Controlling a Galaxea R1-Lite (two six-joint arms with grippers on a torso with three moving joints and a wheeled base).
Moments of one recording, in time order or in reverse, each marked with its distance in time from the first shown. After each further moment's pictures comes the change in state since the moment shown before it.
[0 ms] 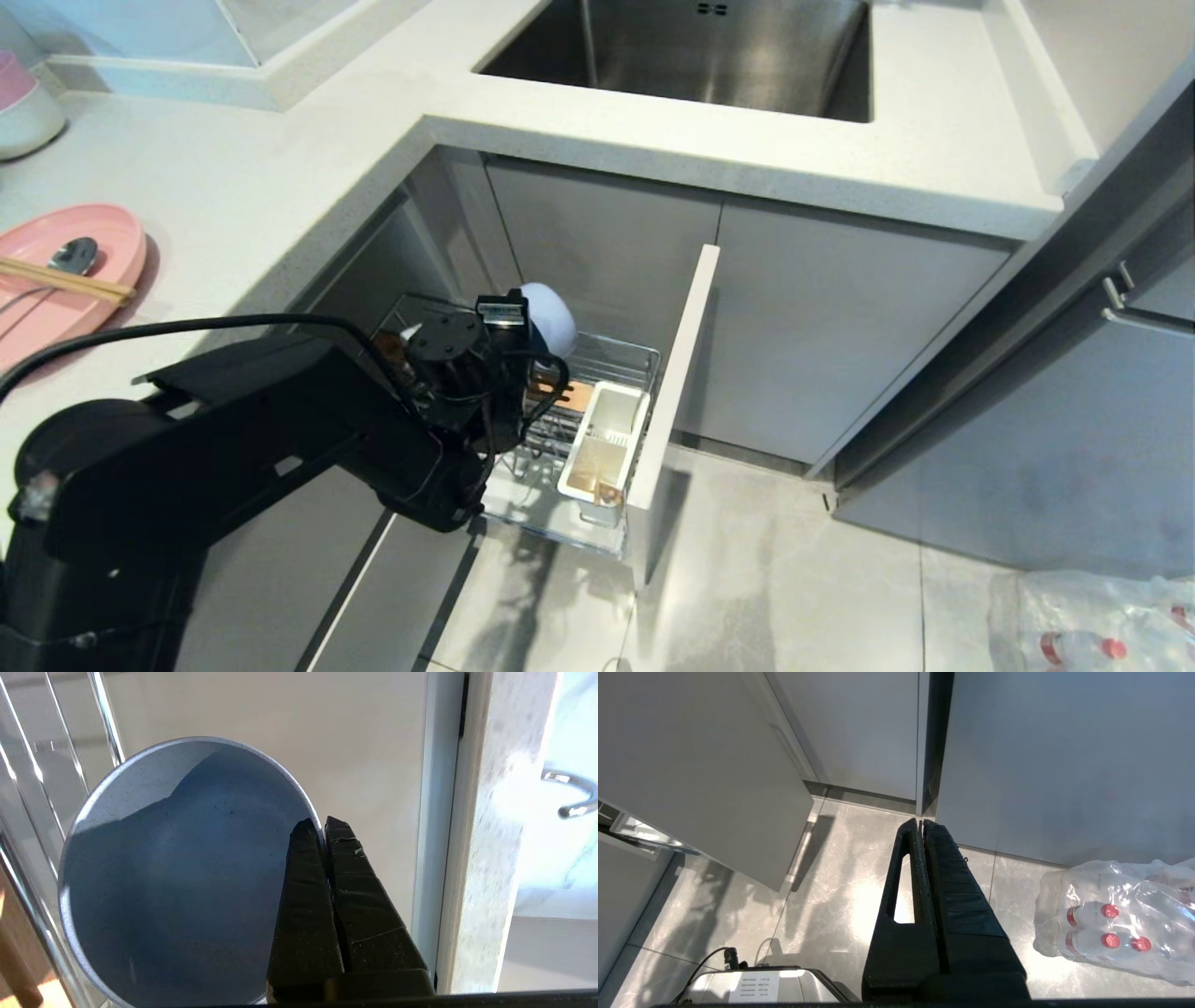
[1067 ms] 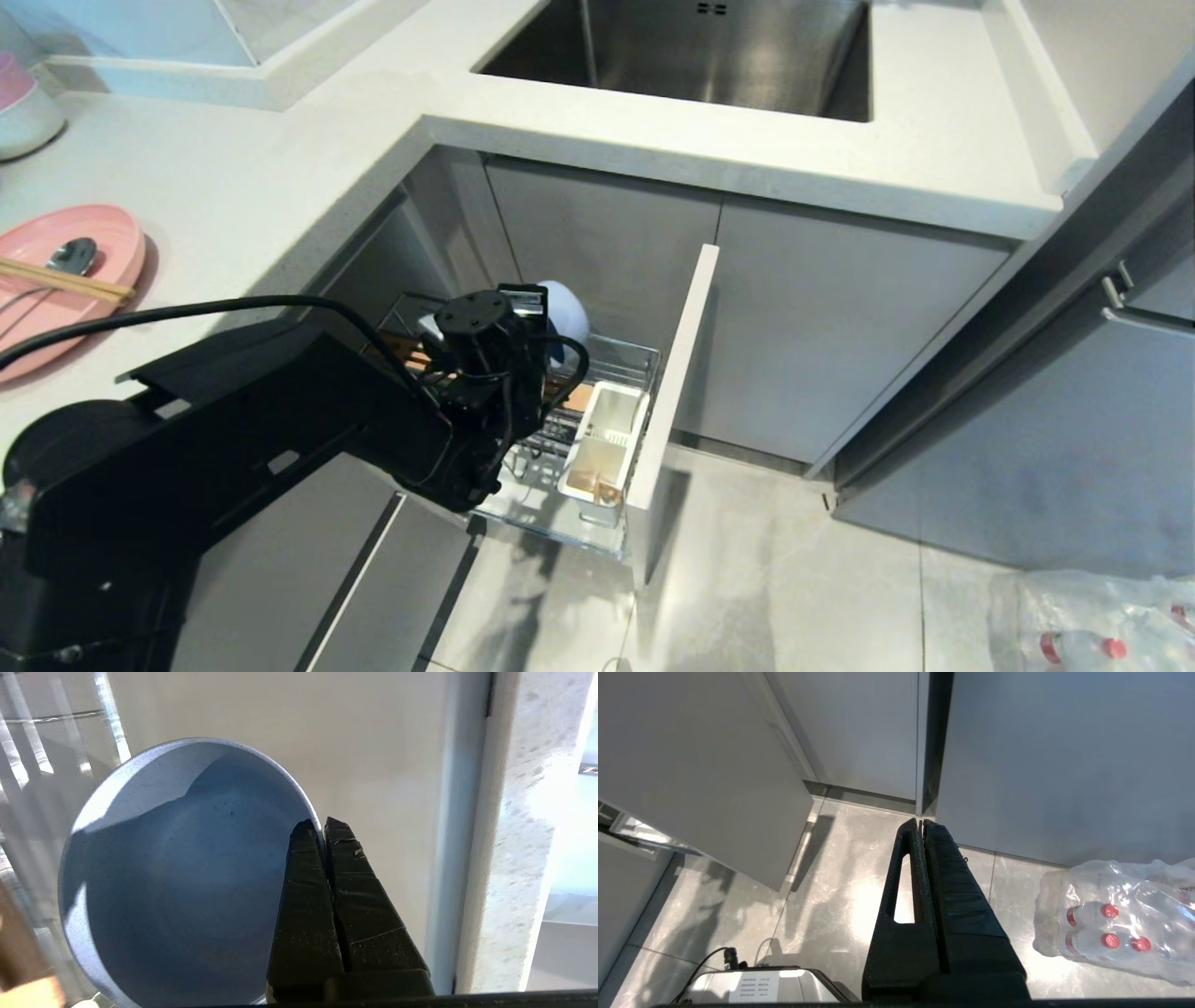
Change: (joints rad) left arm -0.039 -0.023 -0.099 0.180 0.058 0.007; right arm 0.000 0.000 0.000 0.000 0.000 0.000
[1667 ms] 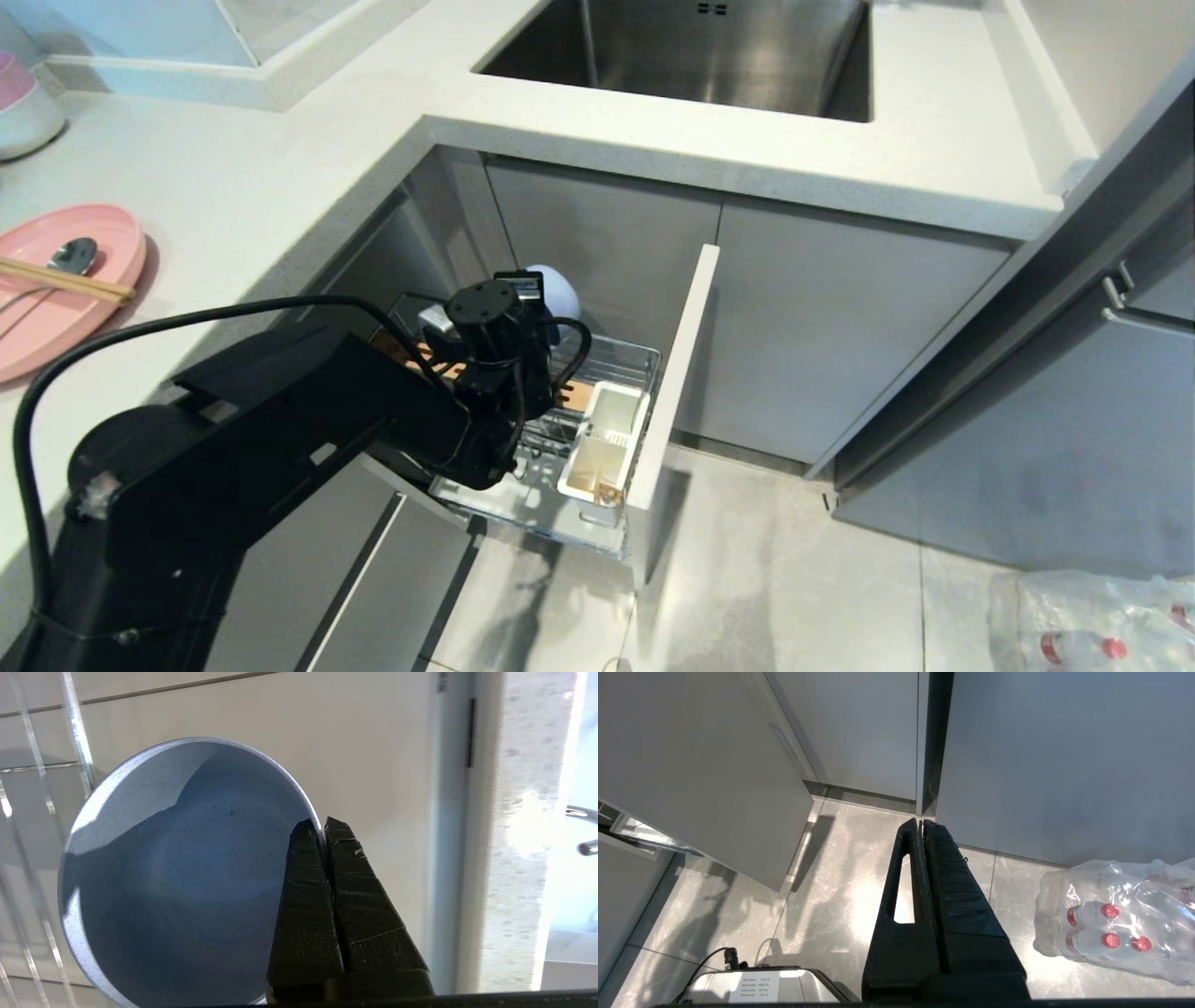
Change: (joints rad) left arm 0.015 0.076 -0.143 -0.001 0.077 0.008; right arm 0.000 0.000 0.000 0.000 0.000 0.000
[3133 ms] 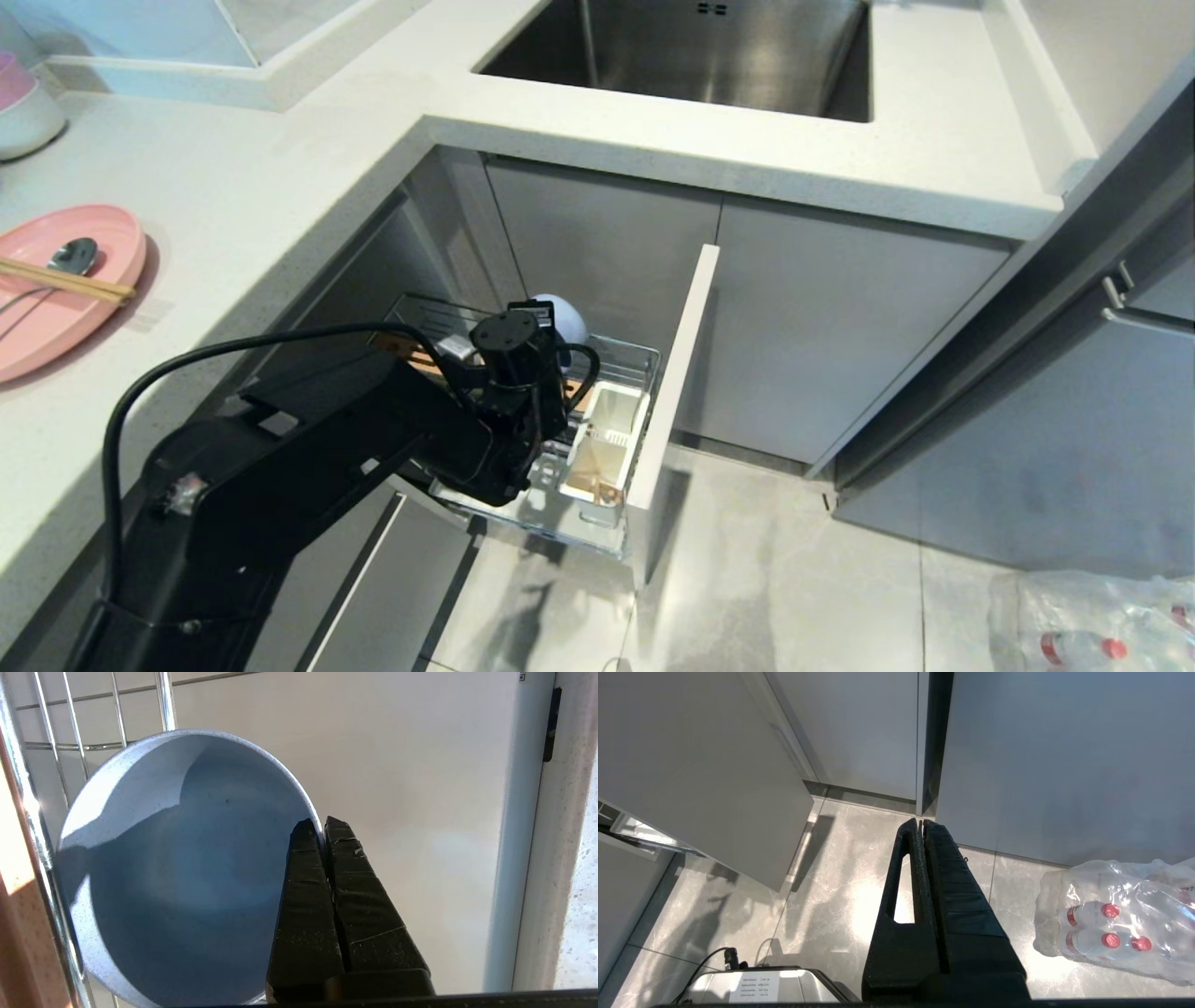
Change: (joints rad) left arm -0.003 0.093 -0.022 -0.009 0.029 -0.042; right arm 0.000 0.000 0.000 0.000 0.000 0.000
